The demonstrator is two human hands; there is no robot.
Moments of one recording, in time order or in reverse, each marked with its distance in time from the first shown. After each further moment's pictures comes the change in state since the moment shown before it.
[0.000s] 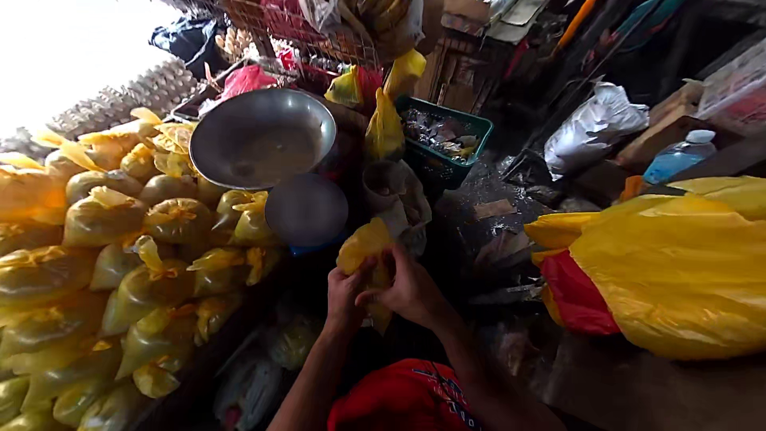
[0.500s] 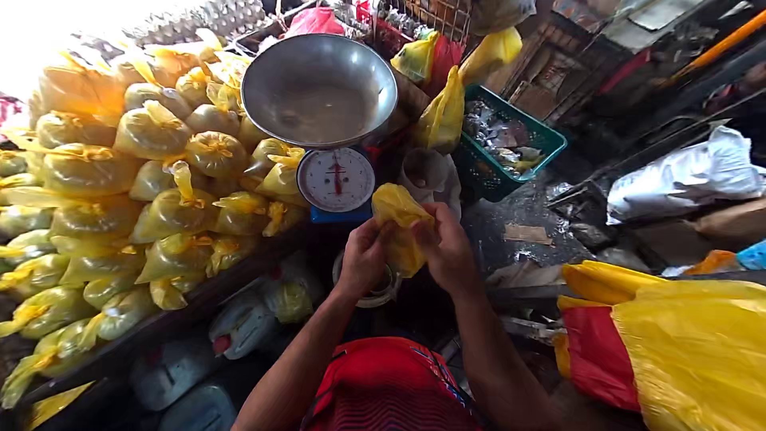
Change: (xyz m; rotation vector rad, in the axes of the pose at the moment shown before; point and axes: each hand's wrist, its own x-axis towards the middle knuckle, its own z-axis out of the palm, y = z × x) left_hand 0.031 0.012 0.010 0.285 -0.050 0.299; right_hand 0.057 -0.003 -0.037 0.211 0.007 -0.134
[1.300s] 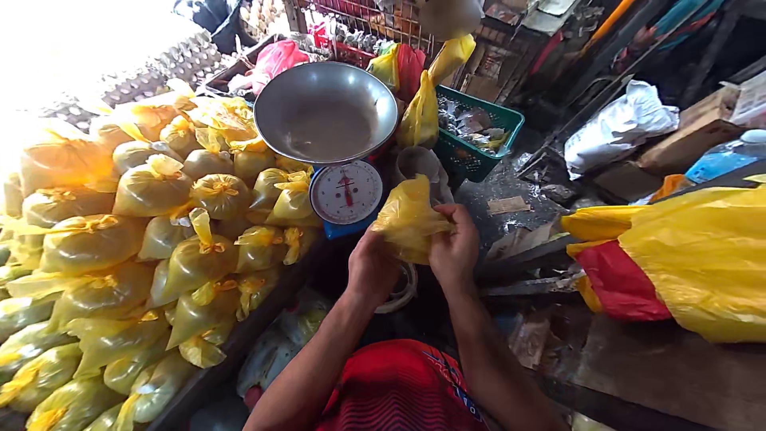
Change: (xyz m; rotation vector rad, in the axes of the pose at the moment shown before) left_hand -0.012 0.028 -0.066 -0.808 -0.123 -0.377; right_hand -0.022 -0.016 0.092 -0.148 0.566 -0.033
